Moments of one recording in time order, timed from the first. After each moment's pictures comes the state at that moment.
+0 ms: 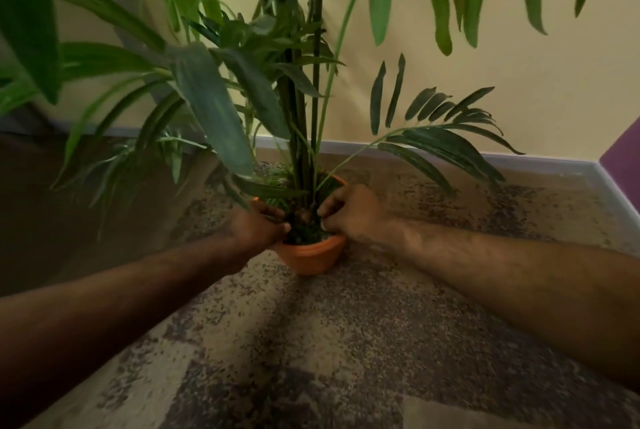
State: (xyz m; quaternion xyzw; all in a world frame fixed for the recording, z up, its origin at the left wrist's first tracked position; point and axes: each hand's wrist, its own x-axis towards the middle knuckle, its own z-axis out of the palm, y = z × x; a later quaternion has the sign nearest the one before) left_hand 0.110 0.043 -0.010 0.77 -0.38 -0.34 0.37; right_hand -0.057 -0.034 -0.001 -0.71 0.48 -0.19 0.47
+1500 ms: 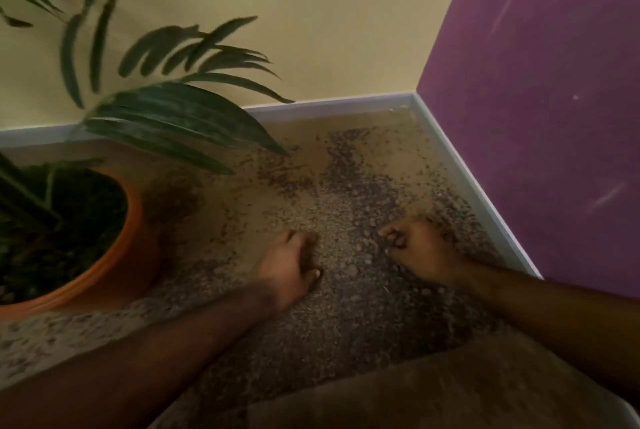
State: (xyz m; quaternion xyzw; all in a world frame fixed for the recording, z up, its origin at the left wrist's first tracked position) left_hand -0.164 -0.031 -0.148 0.60 -0.73 -0.31 0.09; right_hand -0.422 -0.047 -0.138 -0.67 0.65 -0.14 0.33
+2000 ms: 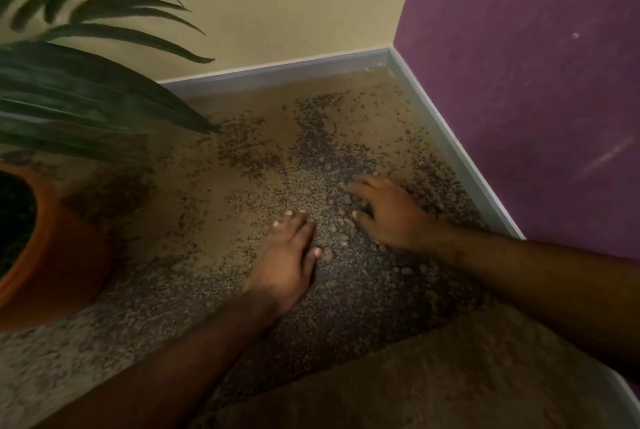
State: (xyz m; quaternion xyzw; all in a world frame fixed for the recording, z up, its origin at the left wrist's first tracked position) left_hand -0.206 -0.030 -0.209 0.55 -0.80 -0.21 0.11; right_hand -0.432 -0.078 -0.162 -0.78 0.59 -0.06 0.20
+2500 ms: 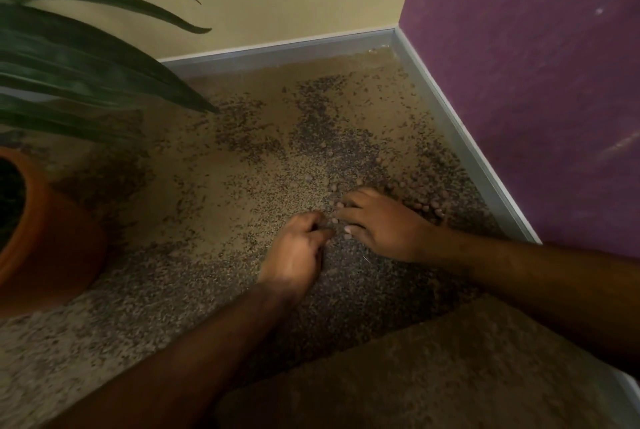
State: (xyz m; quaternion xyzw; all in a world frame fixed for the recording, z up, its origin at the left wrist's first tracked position) left_hand -0.224 -0.025 -0.200 0.49 -0.84 -0.18 0.15; right_hand -0.425 -0.056 -0.174 -0.88 0.45 0.02 0.16
